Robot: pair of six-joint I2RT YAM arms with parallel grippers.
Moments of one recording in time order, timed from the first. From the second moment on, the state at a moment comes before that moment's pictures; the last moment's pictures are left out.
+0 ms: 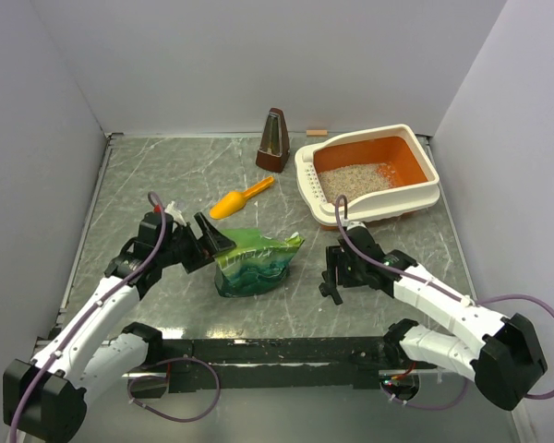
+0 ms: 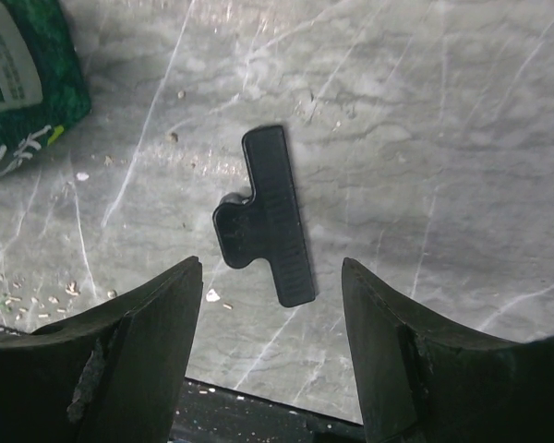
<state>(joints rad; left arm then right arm) -0.34 0.87 0.61 -0.37 0.35 -0.91 0.62 1.01 0.62 -0.62 0.09 0.51</state>
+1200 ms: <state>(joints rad) -0.34 0.79 0.35 0.51 0.55 -0.85 0.62 0.85 0.63 -0.36 -0.08 0.41</state>
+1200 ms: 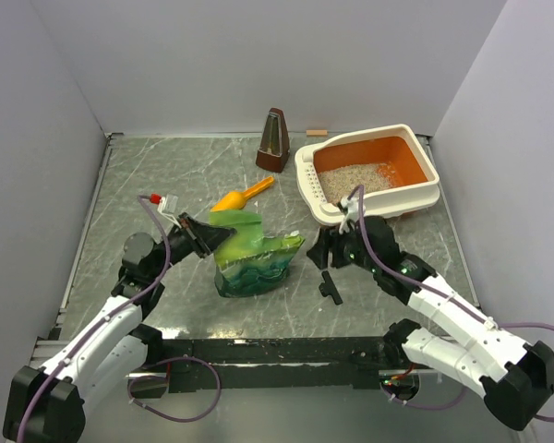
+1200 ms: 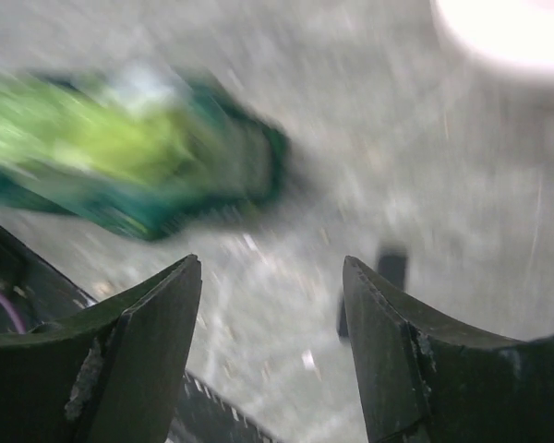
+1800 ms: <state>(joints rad) -0.34 0.81 0.30 0.90 0.78 -0.82 0.62 1.26 1.10 -0.15 -0.79 -0.25</state>
